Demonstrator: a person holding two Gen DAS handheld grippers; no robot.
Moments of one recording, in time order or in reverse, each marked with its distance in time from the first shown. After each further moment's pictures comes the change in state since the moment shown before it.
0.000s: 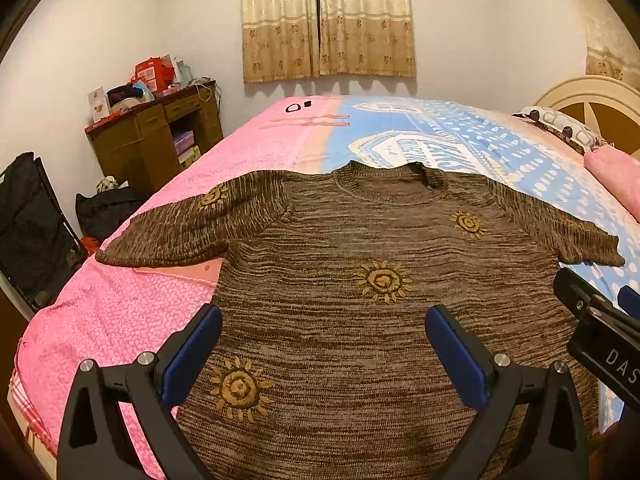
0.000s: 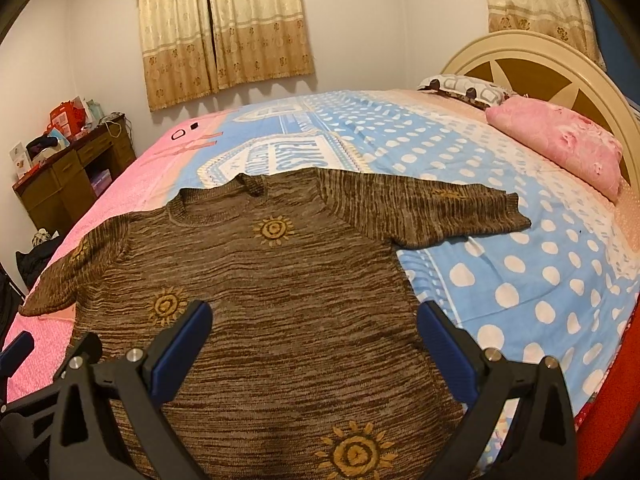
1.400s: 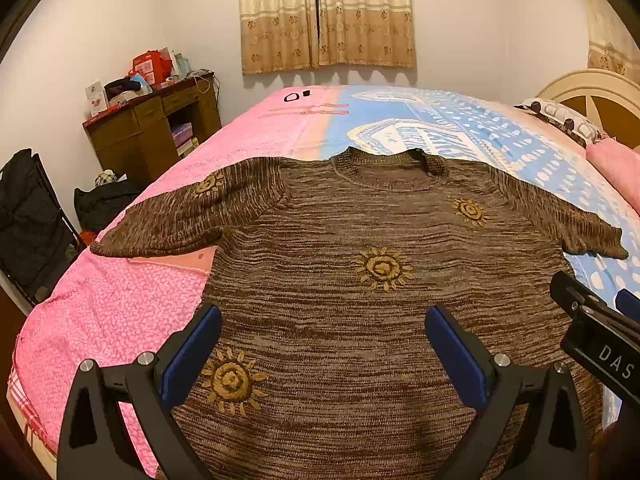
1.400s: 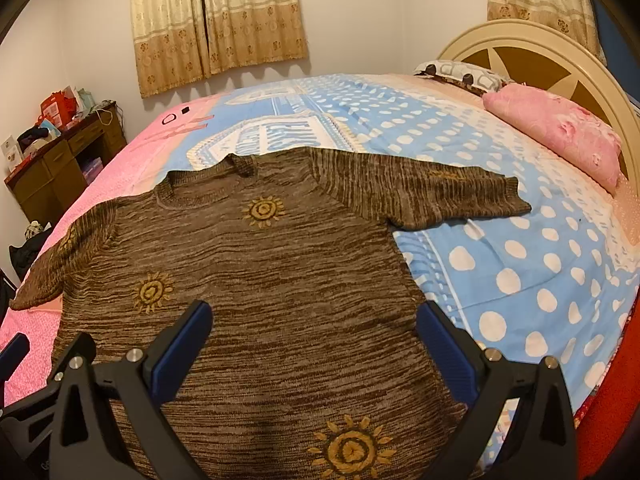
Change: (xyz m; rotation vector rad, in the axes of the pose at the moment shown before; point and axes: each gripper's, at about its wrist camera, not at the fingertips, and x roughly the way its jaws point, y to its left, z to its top) left arm 0.008 -0.002 -0.005 0.004 0.033 -0.001; right arm 0.013 -0.004 -0.007 0.013 0.082 -0.014
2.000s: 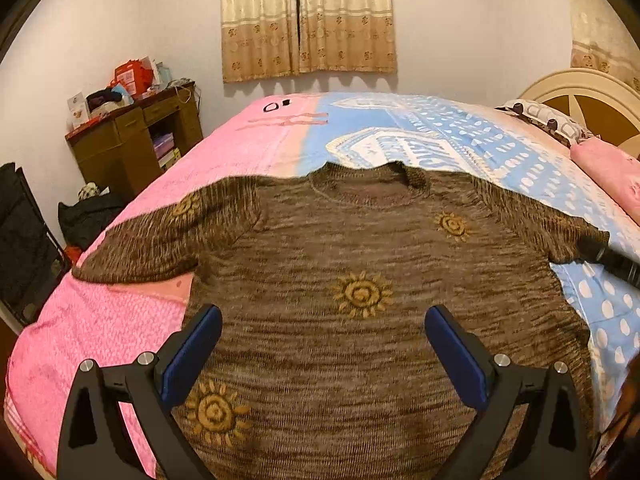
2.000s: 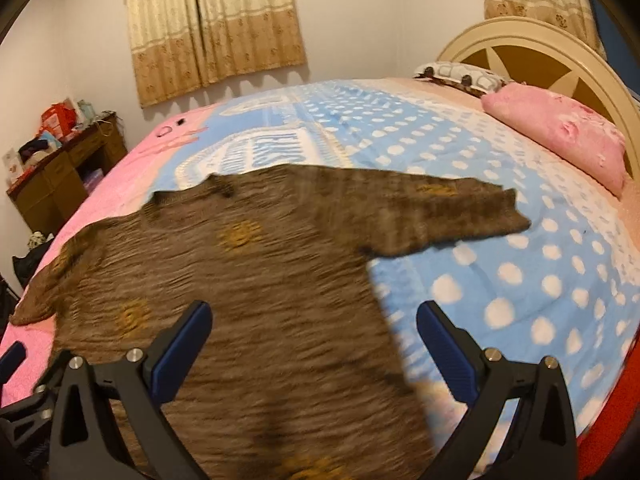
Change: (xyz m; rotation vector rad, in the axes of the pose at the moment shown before) left arm 0.008 -0.009 0.023 0.040 -0.032 -0.068; right arm 0.019 -0.054 0.037 0.028 -0.032 0.016
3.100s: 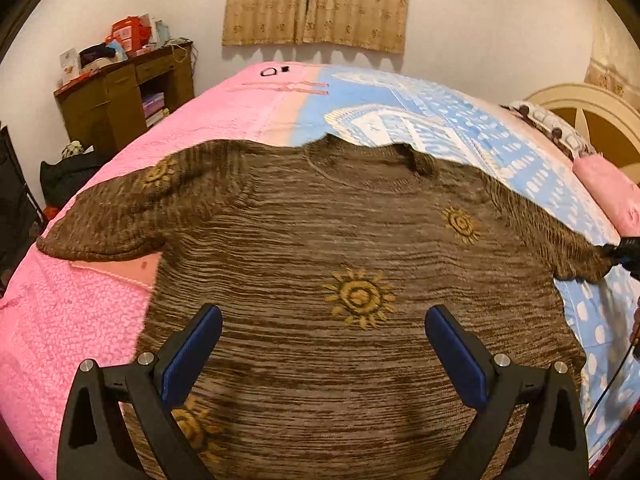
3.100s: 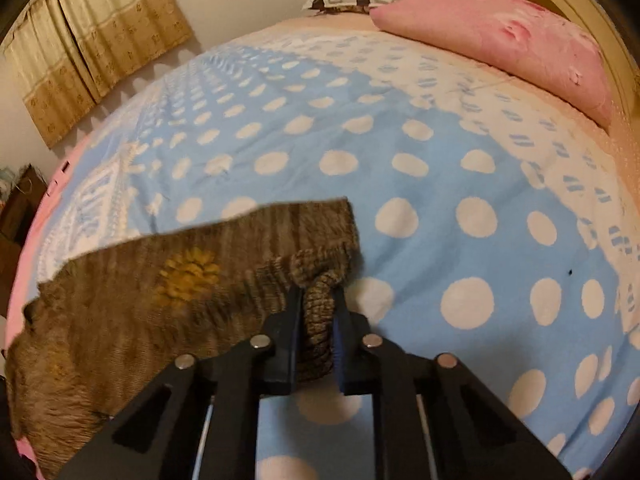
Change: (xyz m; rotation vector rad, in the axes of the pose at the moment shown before) left arm 0.039 0.017 0.007 -0.118 0.113 -0.068; right arm 0.102 -0.204 0.095 0.257 0.139 -0.097
